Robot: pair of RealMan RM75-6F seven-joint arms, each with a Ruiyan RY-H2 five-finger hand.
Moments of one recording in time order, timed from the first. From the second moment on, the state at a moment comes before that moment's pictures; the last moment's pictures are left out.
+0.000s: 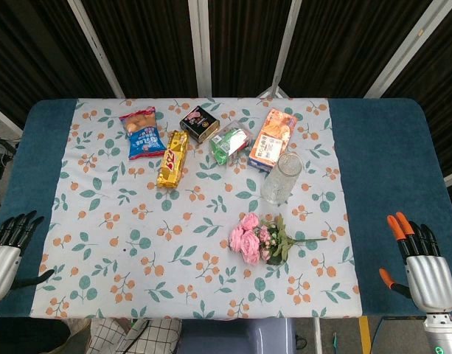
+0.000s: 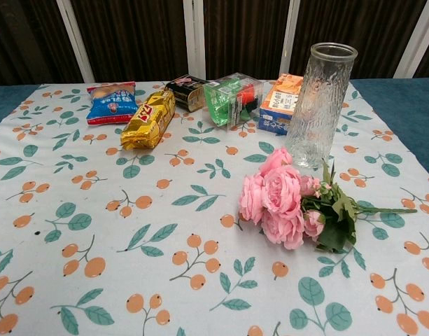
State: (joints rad) left arm -0.07 -1.10 0.03 -1.59 1.60 1.49 -0.02; right arm 0.02 -1.12 0.02 -1.65 -1.61 1.56 -0.08
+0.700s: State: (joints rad) left arm -0.07 -1.10 0.04 -1.59 1.61 1.49 -0.05; right arm 0.03 -1.12 0.01 -1.72 -1.61 1.53 -0.01
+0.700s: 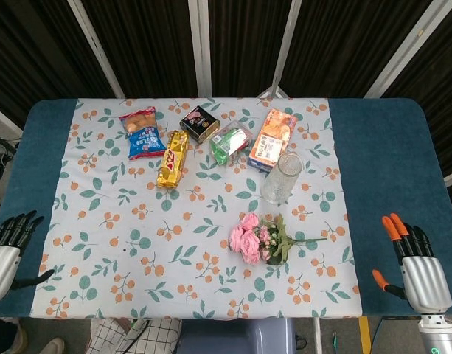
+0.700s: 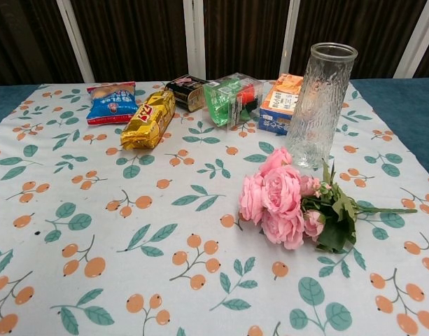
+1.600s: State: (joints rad) left arm -0.07 -1.09 0.04 -1.59 1.61 1.49 -0.07; right arm 0.27 -1.34 0.06 -1.82 -1.51 1.15 -0.19
